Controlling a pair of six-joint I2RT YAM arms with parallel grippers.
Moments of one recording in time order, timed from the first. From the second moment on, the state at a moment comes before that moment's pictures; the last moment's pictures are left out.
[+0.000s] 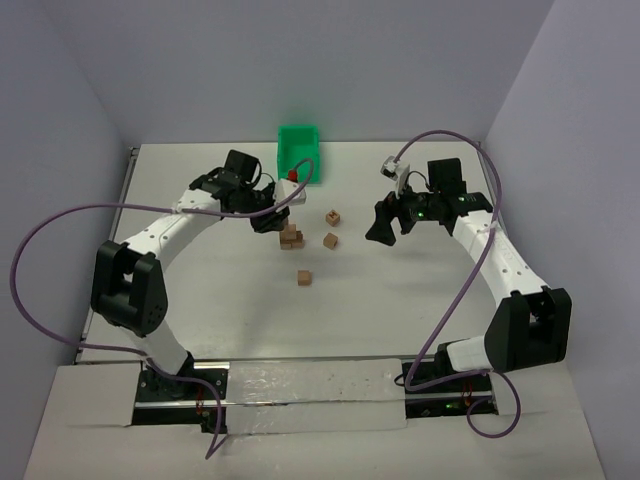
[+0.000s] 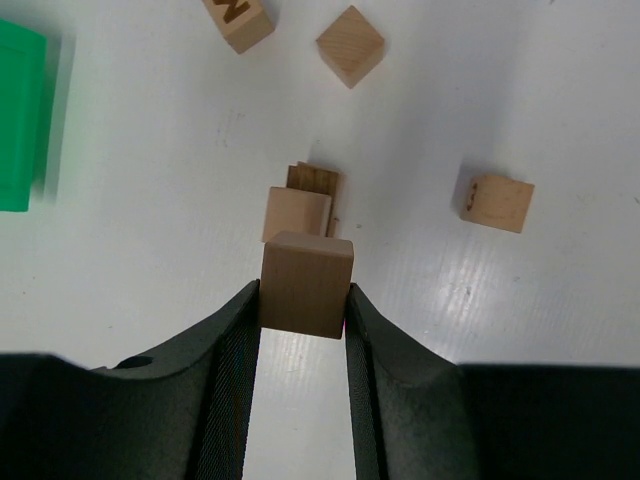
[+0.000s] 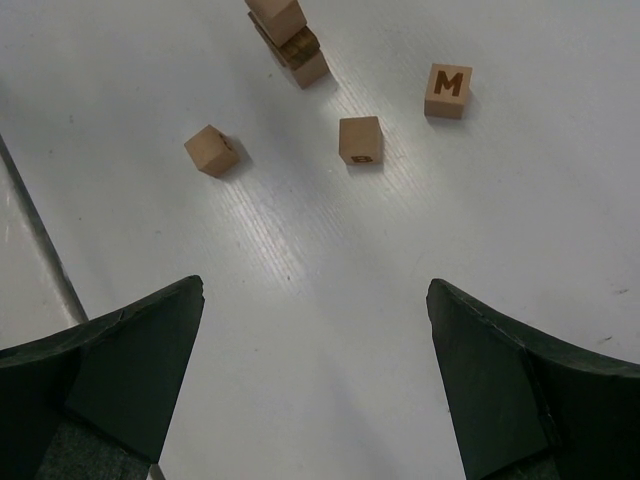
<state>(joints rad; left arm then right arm) -0.44 1.68 1.36 -0.64 0.52 0.83 0.13 1.36 1.13 -0.61 -0.77 -0.41</state>
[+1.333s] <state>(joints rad) -0.44 1.91 1.57 -0.79 0.54 0.90 0.13 1.40 1.12 -0.61 -0.75 -0.41</state>
